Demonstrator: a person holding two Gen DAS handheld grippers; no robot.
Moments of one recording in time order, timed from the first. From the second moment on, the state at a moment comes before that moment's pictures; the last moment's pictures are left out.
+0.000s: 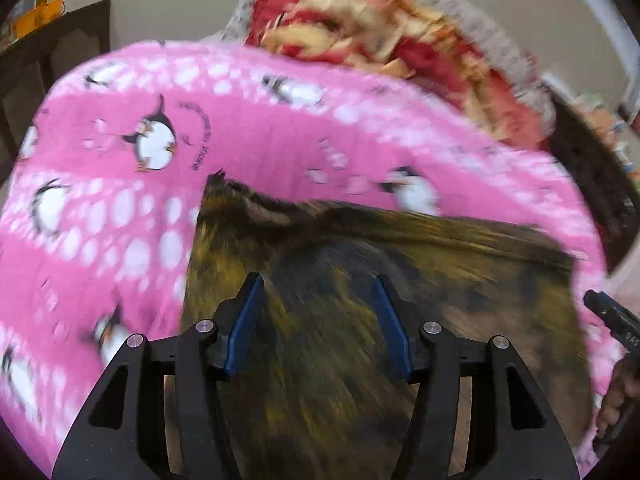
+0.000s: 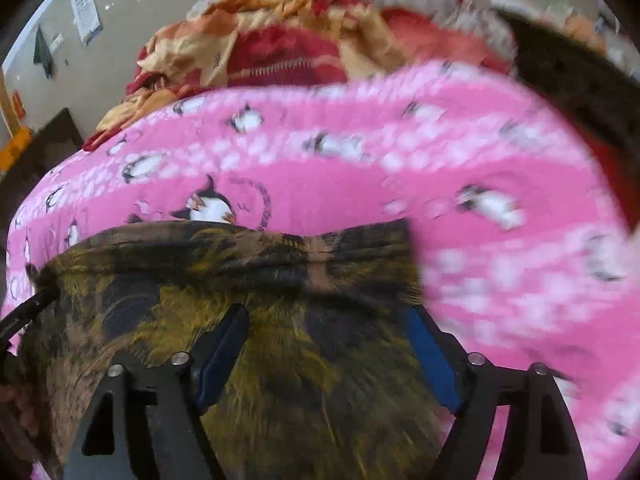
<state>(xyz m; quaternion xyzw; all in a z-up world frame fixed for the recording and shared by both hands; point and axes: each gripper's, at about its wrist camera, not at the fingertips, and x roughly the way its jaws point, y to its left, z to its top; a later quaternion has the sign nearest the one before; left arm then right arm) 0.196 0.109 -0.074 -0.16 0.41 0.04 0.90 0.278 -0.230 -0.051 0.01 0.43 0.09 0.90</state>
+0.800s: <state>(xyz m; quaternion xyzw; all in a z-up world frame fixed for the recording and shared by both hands) -0.027 0.079 -0.113 -0.27 0.38 -0.01 0.89 0.097 -0.182 -0.106 -0.05 0.40 0.19 0.90</state>
